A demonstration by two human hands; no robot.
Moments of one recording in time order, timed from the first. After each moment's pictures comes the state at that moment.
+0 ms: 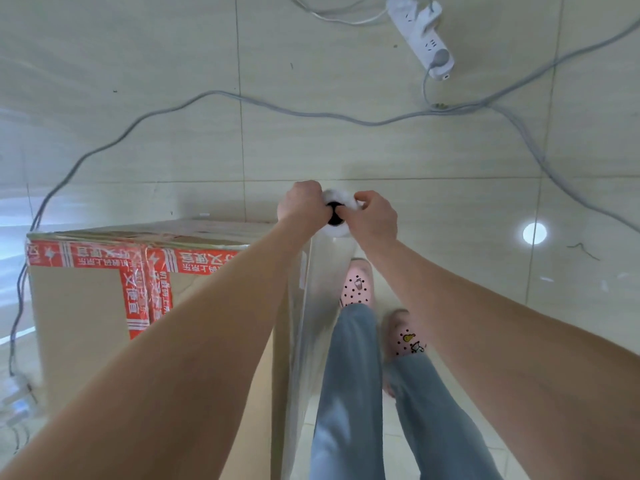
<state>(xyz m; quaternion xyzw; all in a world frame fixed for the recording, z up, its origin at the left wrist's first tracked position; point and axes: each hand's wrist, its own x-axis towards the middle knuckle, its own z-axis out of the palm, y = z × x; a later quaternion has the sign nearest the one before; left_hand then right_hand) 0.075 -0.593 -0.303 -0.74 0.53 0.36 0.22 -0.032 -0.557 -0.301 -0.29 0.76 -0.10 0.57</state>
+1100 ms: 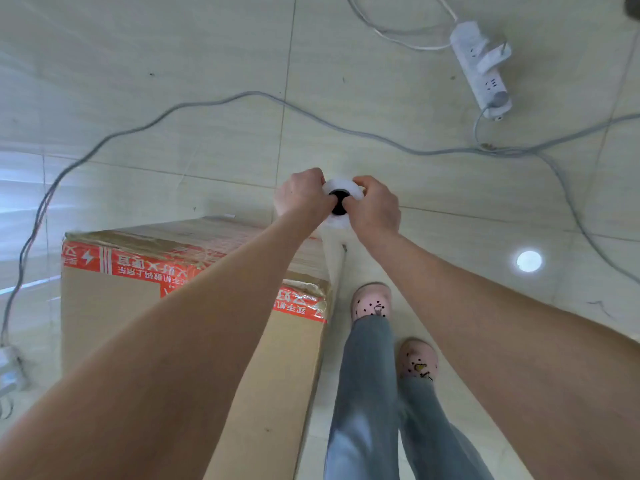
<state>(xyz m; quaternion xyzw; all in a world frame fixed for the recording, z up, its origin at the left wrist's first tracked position) 0.164 -0.660 -0.293 -0.79 0.49 0.34 0.16 0.061 -0.643 -0.303 -0.41 0.75 -0.03 0.52</state>
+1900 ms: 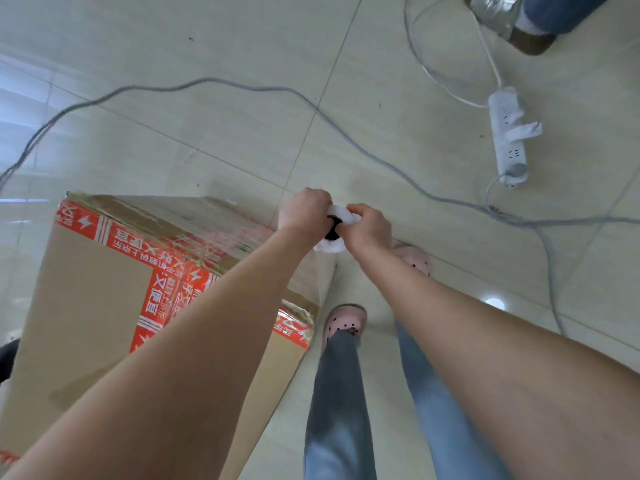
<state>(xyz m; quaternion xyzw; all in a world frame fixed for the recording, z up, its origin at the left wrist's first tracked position) 0.192 -0.672 -0.298 -0.77 0.48 0.37 0.18 0.086 -0.677 -0.306 -0.44 0.70 0.06 0.56</state>
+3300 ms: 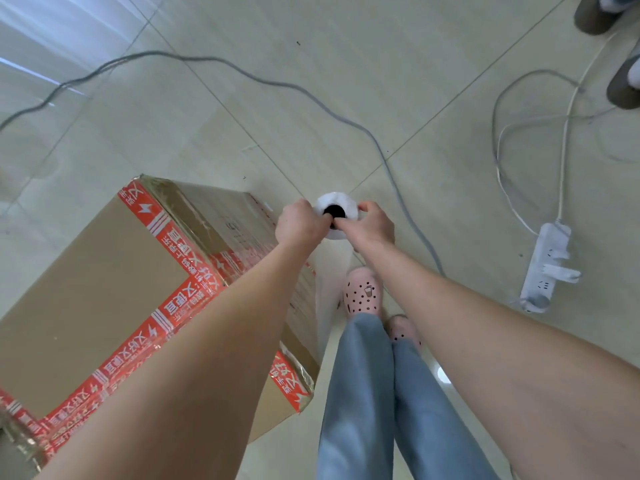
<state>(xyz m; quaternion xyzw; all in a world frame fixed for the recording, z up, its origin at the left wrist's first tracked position) 0.302 -0.695 -0.309 -0.91 0.06 0.41 -0.07 0.216 -0.768 -0.300 -0.56 0.59 0.16 0.56</state>
